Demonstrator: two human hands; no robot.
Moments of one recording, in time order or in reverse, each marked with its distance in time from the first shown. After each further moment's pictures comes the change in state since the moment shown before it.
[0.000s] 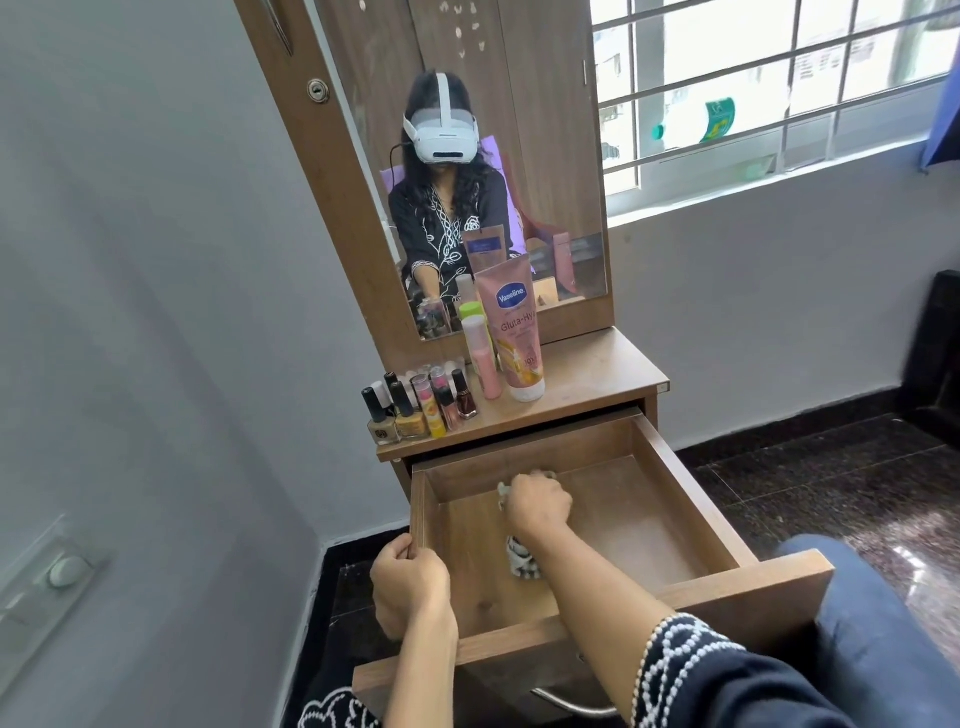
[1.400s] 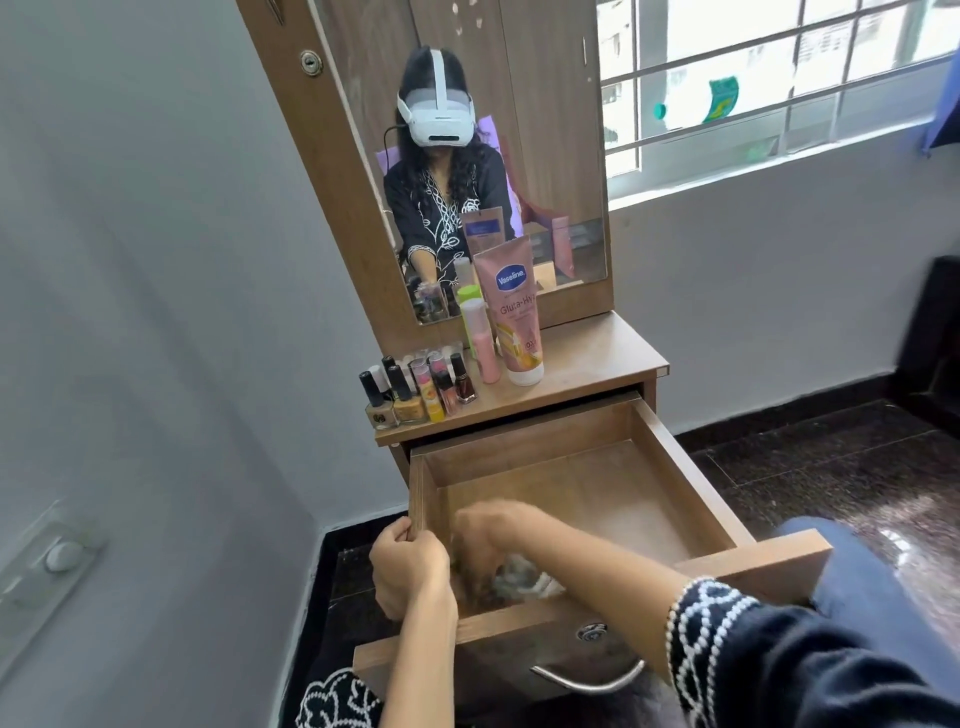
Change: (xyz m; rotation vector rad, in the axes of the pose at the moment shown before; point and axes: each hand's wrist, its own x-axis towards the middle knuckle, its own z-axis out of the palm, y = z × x) left_hand 0.004 0.000 -0.001 0.009 -0.008 -0.015; right_hand -0.030 -0.028 0.002 -0.296 -0.461 -0.607
